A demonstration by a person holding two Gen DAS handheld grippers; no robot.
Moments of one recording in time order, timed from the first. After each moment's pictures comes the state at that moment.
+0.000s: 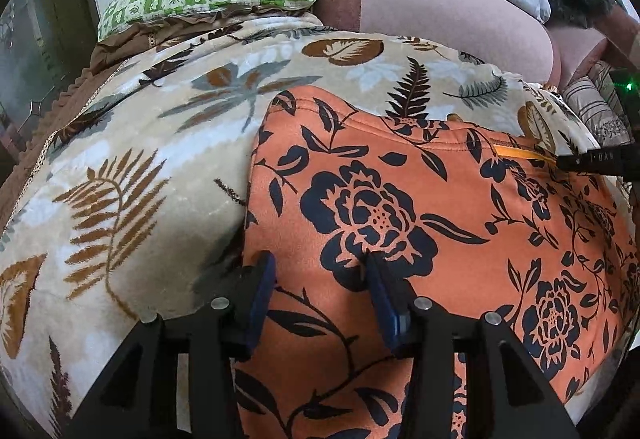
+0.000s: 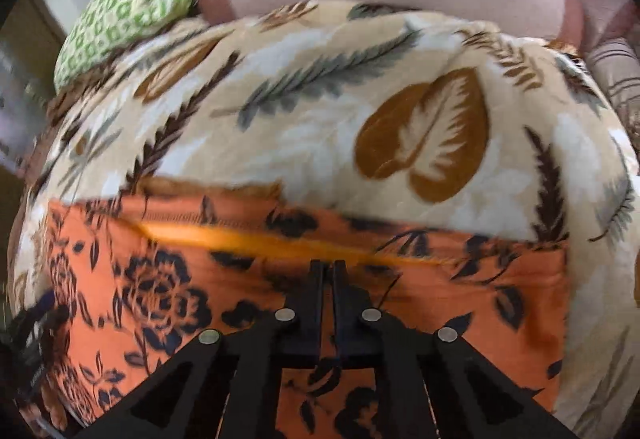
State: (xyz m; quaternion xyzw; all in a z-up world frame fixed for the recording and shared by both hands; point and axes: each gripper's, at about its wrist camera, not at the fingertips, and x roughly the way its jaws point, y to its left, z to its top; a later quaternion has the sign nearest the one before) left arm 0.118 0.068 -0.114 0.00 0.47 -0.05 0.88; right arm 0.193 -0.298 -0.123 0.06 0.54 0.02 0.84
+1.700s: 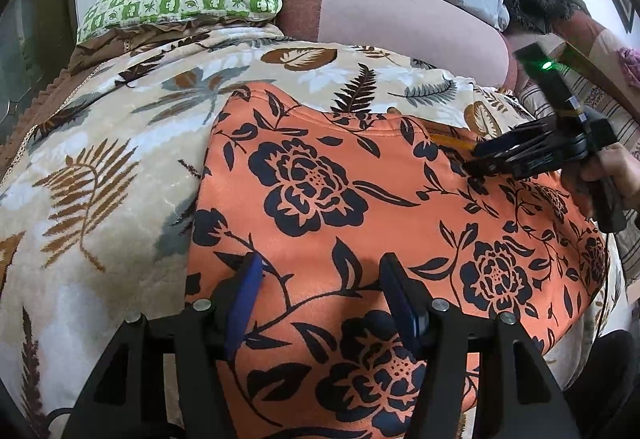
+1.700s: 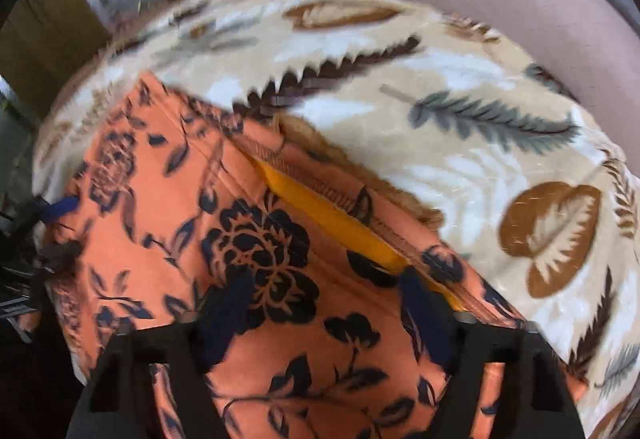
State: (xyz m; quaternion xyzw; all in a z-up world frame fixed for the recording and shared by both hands) left arm 0.078 0.060 -0.109 -0.02 0.44 -0.12 0.89; right arm 0.206 -0.201 -0.136 -0.15 0.57 0.23 0.78
